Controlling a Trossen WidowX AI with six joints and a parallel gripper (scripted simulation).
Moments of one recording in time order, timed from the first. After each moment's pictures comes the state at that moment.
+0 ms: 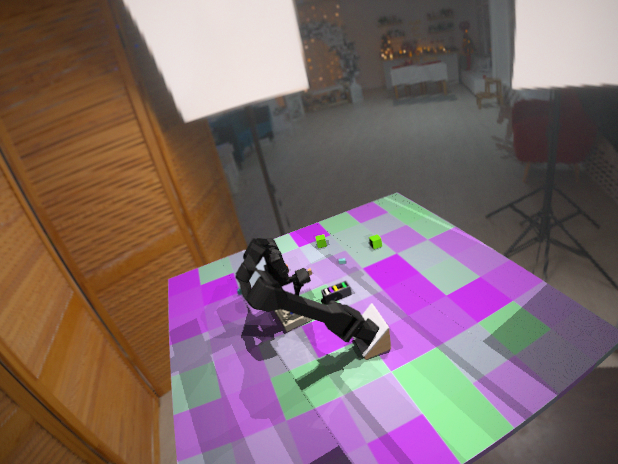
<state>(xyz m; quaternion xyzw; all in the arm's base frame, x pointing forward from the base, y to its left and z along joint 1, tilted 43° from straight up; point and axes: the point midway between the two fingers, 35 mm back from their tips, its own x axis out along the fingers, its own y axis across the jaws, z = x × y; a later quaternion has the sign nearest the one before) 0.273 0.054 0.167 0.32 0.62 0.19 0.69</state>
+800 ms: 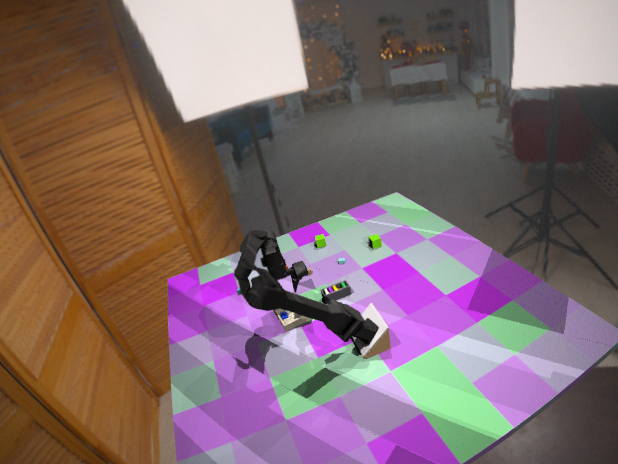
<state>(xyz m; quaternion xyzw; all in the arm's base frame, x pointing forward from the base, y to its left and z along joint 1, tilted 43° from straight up) 0.270 0.035 0.187 0.32 0.62 0.19 0.69</state>
